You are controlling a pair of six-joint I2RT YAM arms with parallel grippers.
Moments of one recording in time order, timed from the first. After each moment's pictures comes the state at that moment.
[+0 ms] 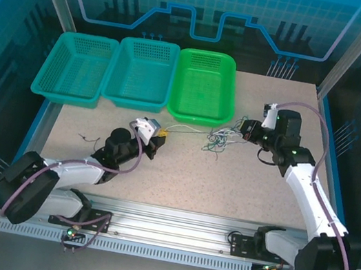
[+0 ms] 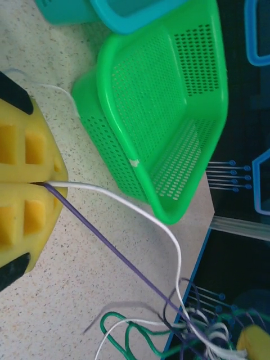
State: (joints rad) left arm -0.51 1.26 0.33 0.77 0.16 -0.07; right arm 0.14 1.14 0.92 -0.38 -0.38 0.49
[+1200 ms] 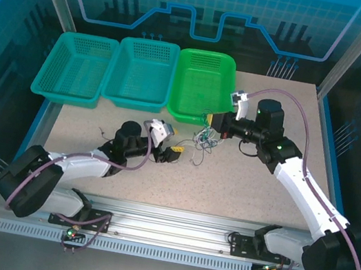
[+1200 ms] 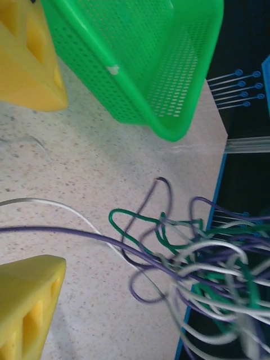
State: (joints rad) left arm -0.55 1.33 0.47 0.66 0.43 0.05; right arm 0.40 1.20 1.03 -0.23 -0.61 0.36
